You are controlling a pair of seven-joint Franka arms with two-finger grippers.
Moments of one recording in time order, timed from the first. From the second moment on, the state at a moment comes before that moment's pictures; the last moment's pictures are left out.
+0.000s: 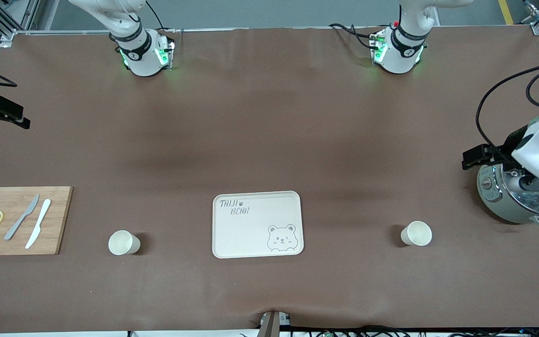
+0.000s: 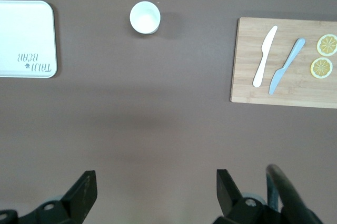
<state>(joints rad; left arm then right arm) -0.11 0.29 0.06 -1.36 -0.01 1.62 -0.01 -0.16 0.07 0.08 -1.43 0.03 1.47 -0.15</state>
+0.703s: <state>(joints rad) -0.10 0.51 0.06 -1.37 0.01 1.85 0.01 -0.17 0.12 0.08 -1.43 0.03 1.58 -0.03</state>
